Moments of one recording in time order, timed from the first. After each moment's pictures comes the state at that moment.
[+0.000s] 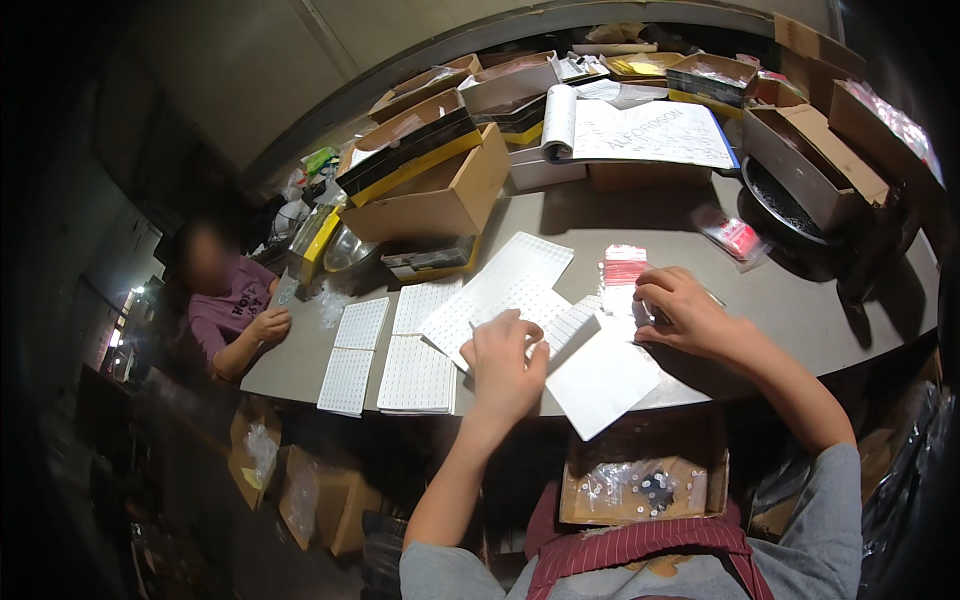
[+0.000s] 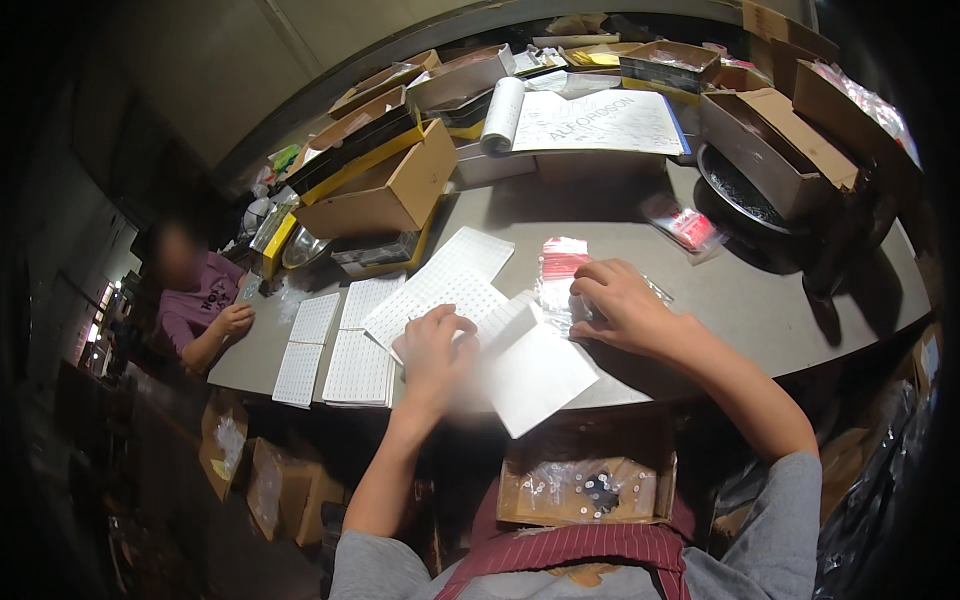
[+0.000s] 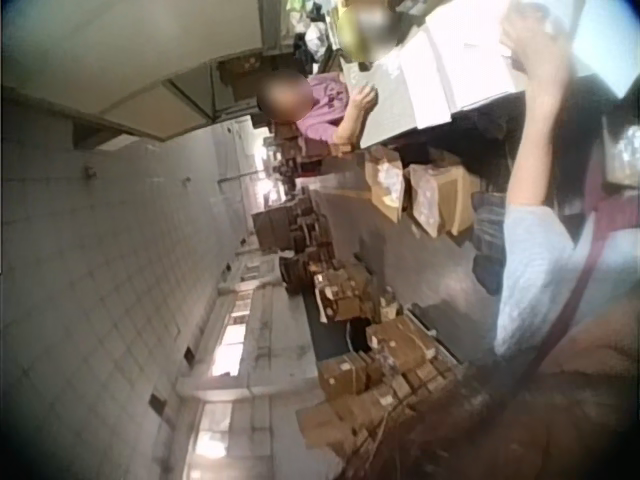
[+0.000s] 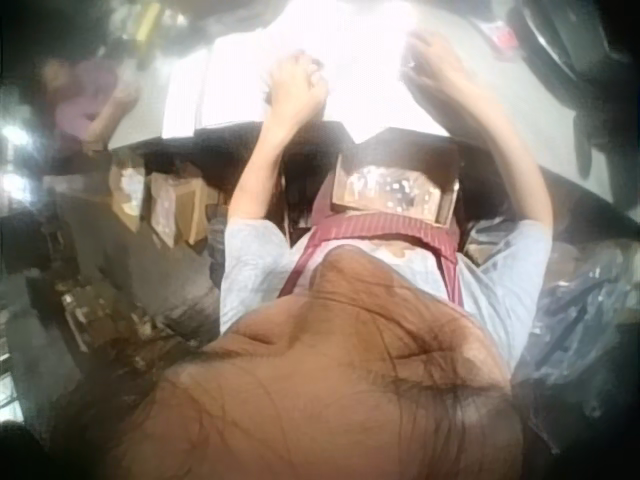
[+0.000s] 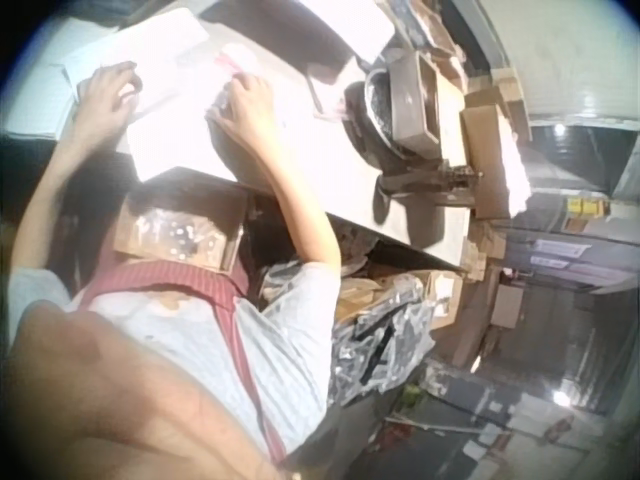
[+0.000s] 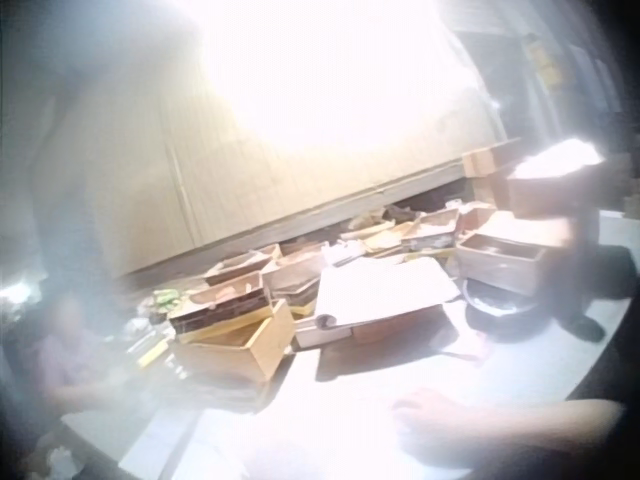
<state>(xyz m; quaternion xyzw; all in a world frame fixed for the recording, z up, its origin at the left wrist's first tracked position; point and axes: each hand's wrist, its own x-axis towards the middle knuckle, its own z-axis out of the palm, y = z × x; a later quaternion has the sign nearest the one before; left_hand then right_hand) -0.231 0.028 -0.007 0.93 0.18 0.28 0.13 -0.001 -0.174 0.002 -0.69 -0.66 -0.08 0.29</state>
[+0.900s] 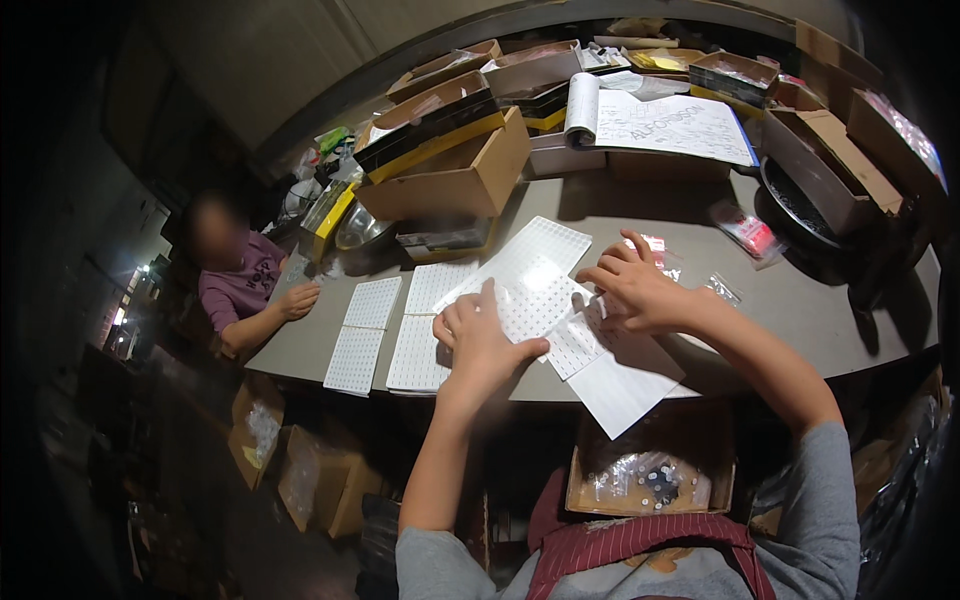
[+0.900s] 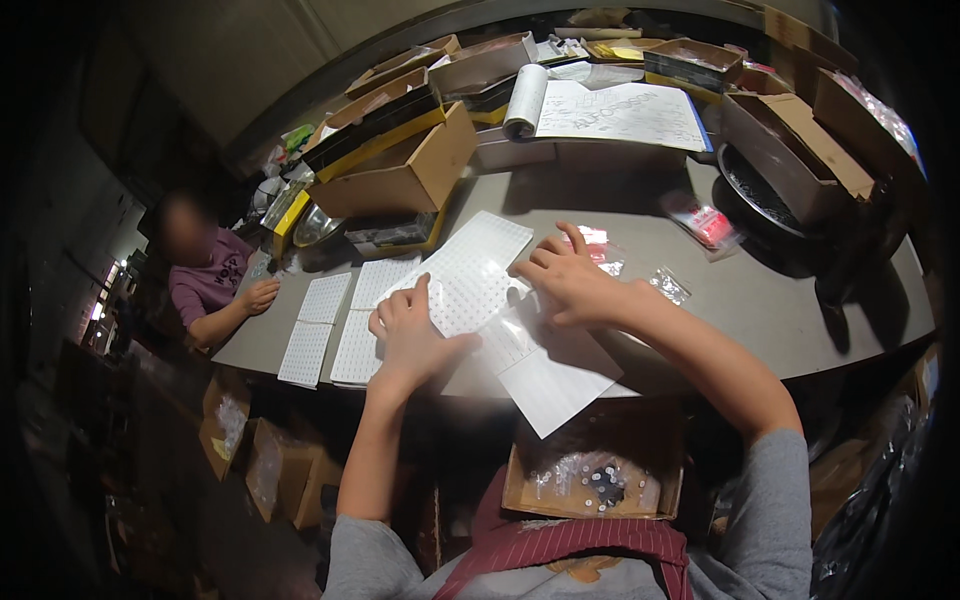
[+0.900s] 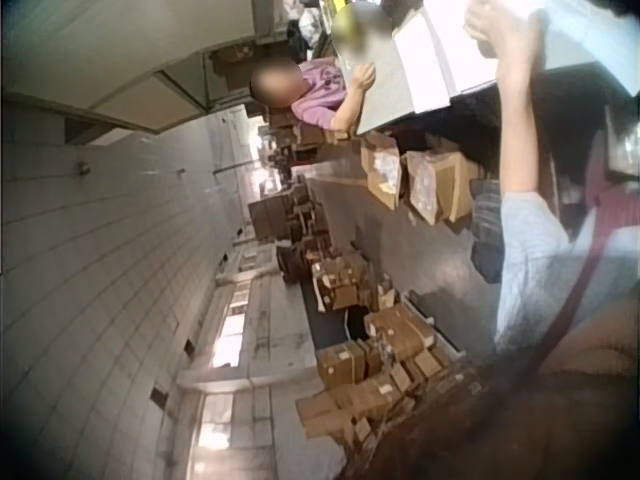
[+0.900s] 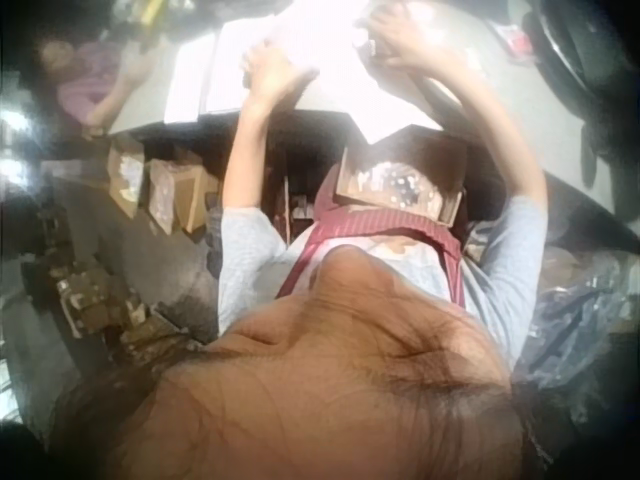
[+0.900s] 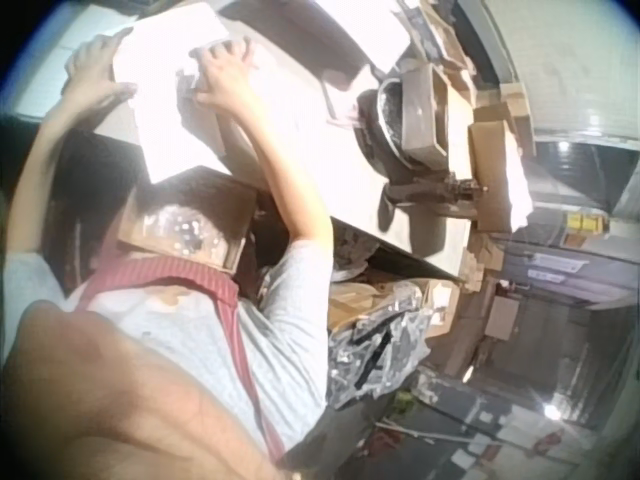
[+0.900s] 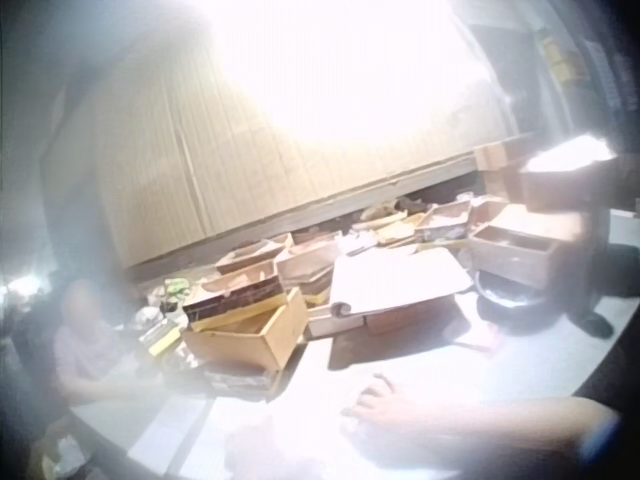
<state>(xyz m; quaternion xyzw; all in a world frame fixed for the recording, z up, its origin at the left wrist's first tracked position) -0.248 0.053 0.024 0.93 0.34 0.12 0.08 -0.020 -0.094 0.012 -0.66 -0.73 -0.04 0.18</state>
